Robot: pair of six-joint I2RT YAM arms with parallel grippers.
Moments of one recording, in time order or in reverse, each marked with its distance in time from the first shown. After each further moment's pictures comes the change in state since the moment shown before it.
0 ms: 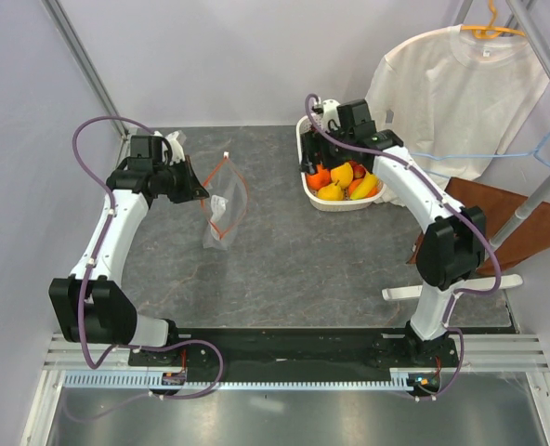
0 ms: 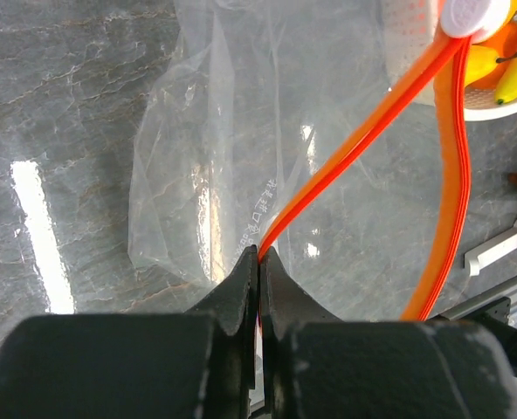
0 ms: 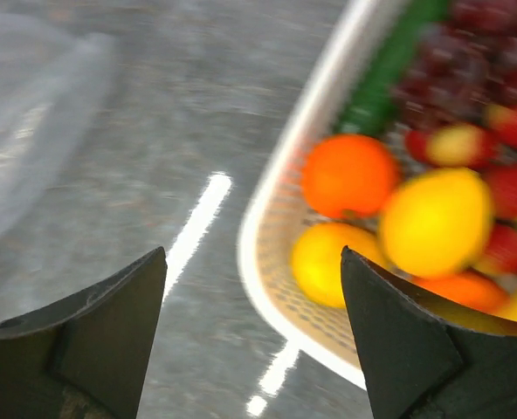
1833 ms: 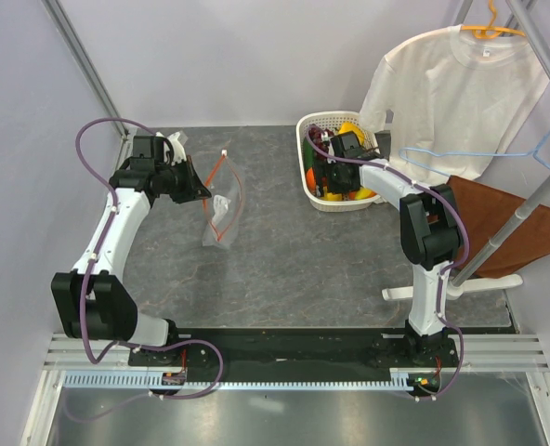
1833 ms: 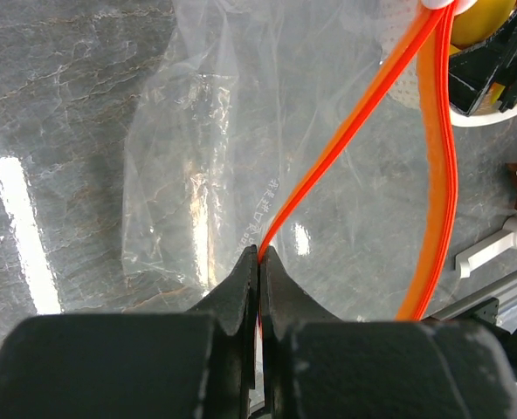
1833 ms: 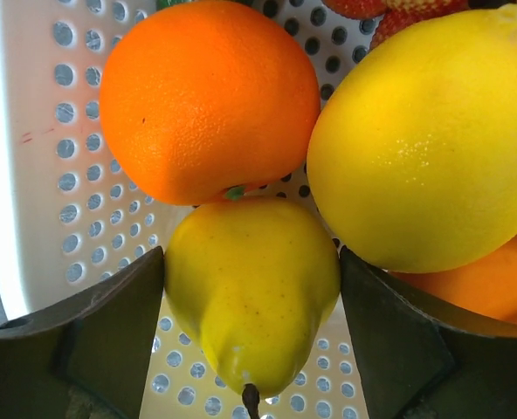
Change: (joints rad) left arm 0.000 0.021 -0.011 0.032 0.016 -0.025; right arm -0.056 0.200 -0.177 0.105 0.254 0.116
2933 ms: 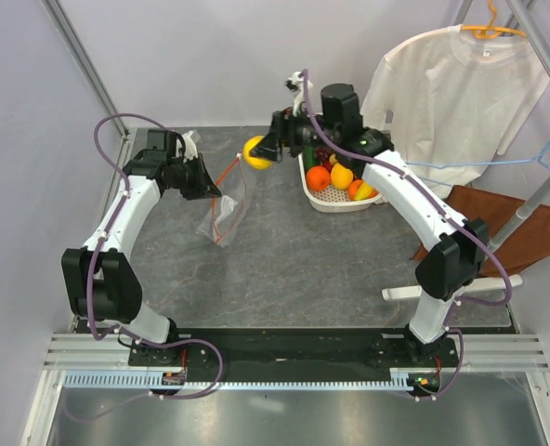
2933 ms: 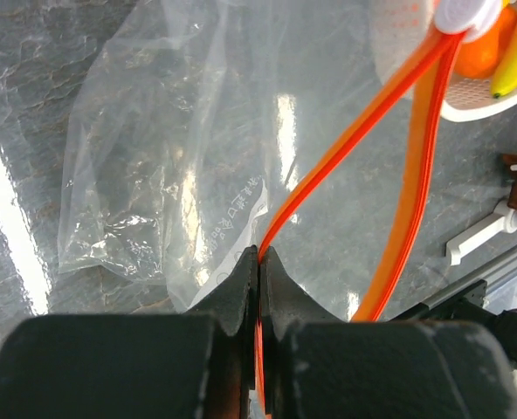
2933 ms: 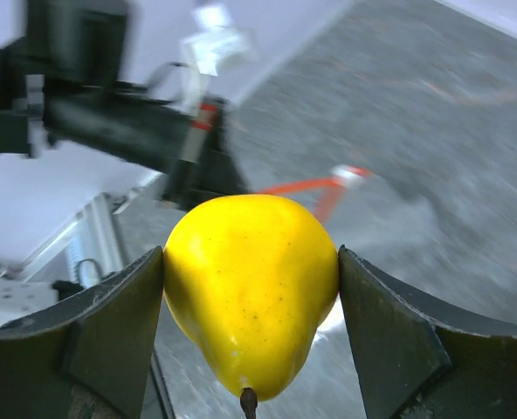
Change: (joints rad) left arm -0.038 0.124 0.058 -0.008 0.038 -0.007; right arm 0.166 -0.266 0.256 0.152 -0.553 0.136
